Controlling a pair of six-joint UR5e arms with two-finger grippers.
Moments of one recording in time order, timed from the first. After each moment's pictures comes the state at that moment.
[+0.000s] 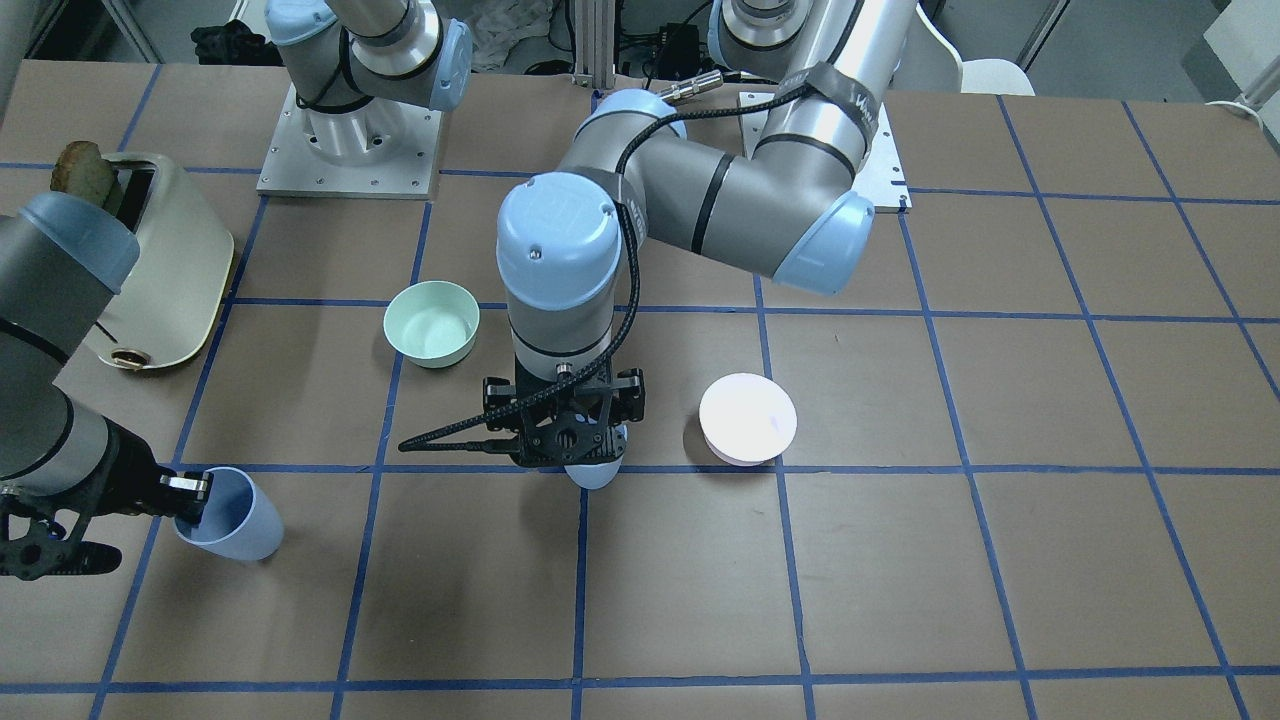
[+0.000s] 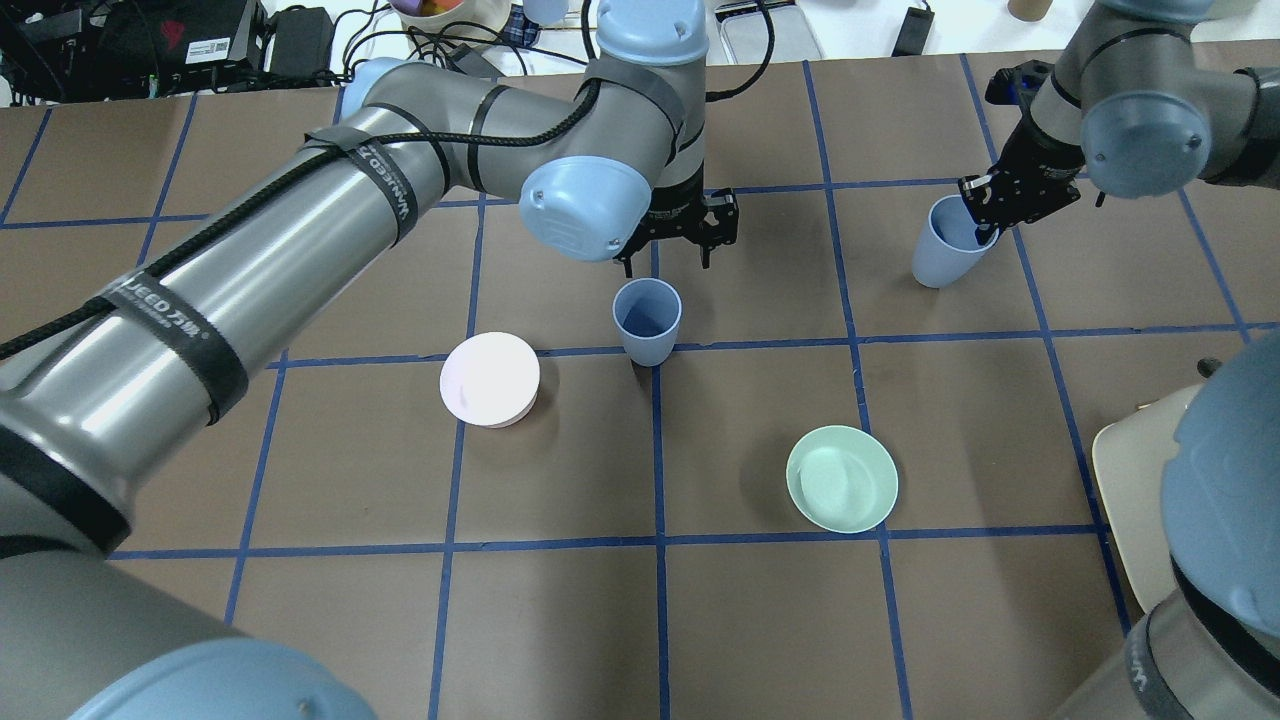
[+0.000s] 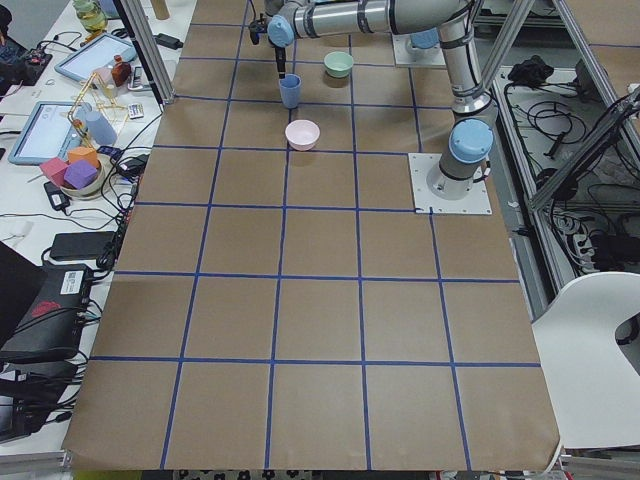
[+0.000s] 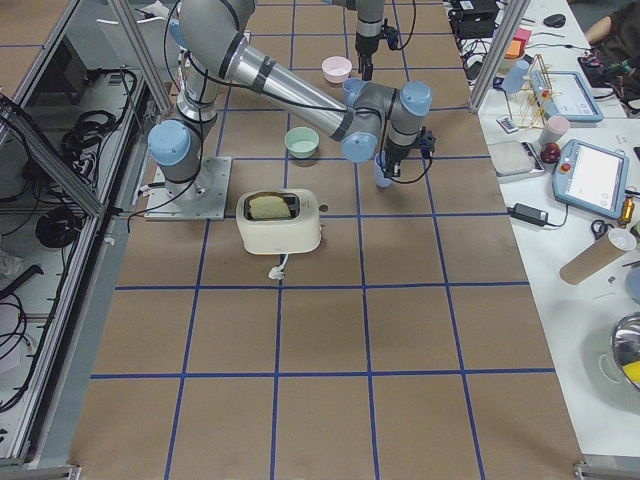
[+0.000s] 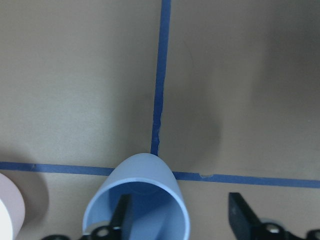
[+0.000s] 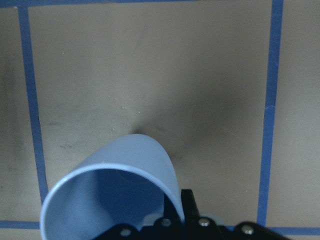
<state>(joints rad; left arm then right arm) -1.97 -2.05 -1.35 -1.29 1.55 -0.48 1.31 -1.13 1.57 -1.98 -1.53 -0.26</state>
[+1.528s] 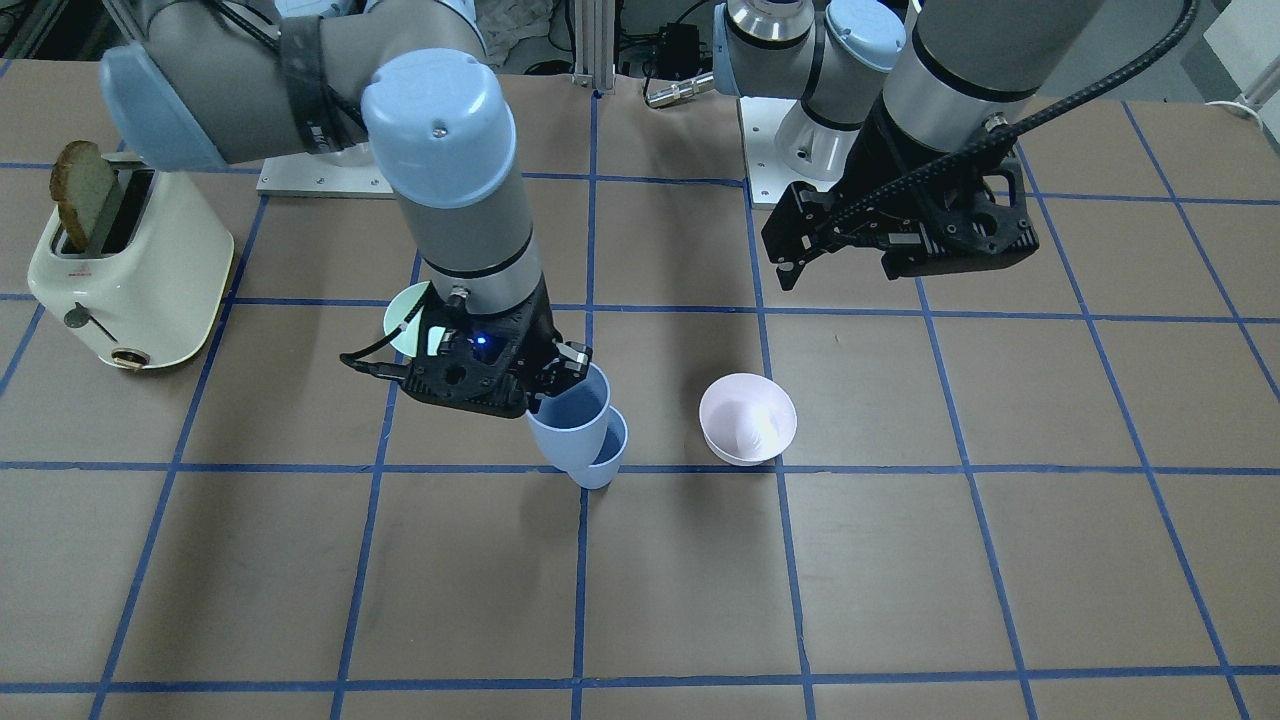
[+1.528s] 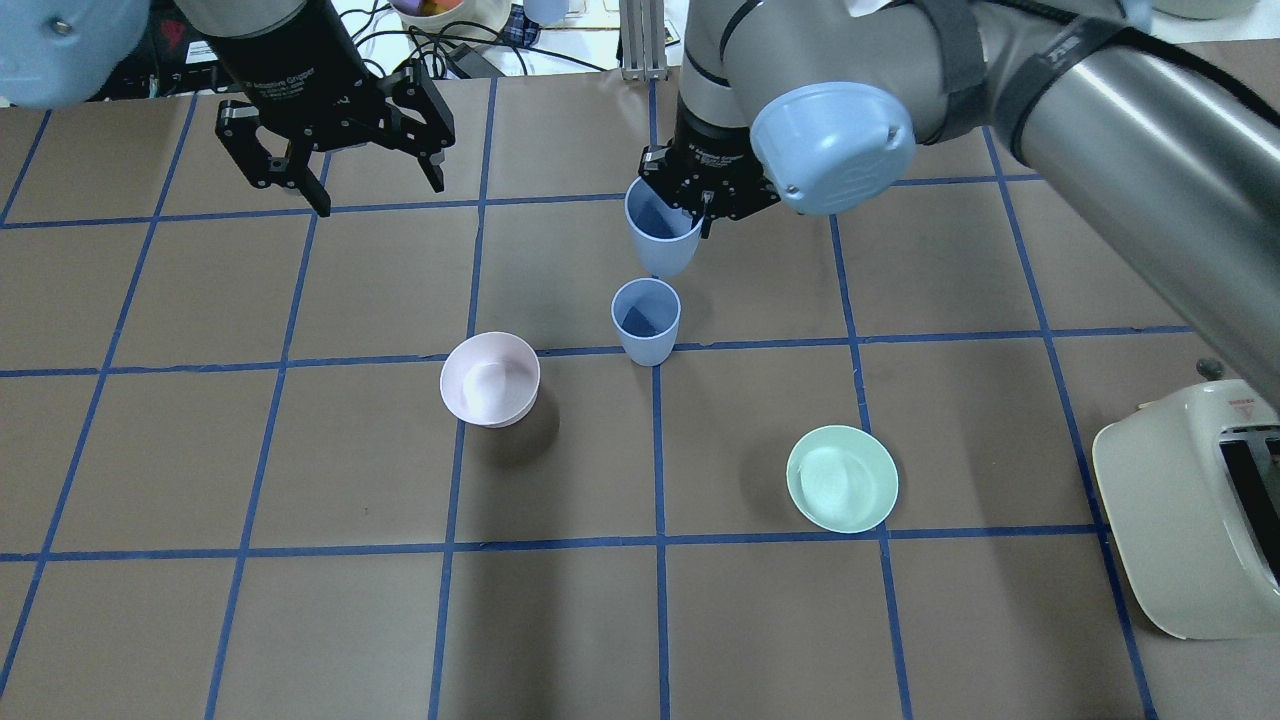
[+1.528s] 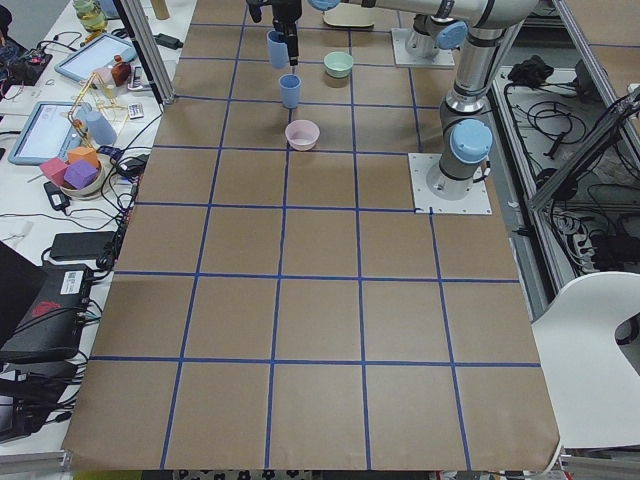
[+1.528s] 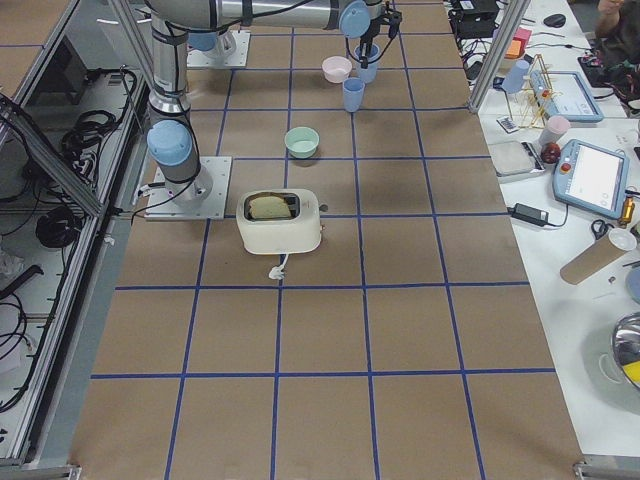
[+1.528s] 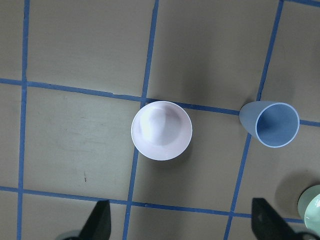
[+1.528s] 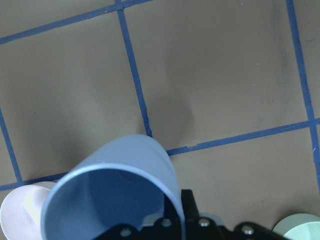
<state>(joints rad) -1.61 -1.69 -1.37 -1.69 1.52 -0.21 1.87 -1.24 1.45 -1.85 -1.51 0.52</state>
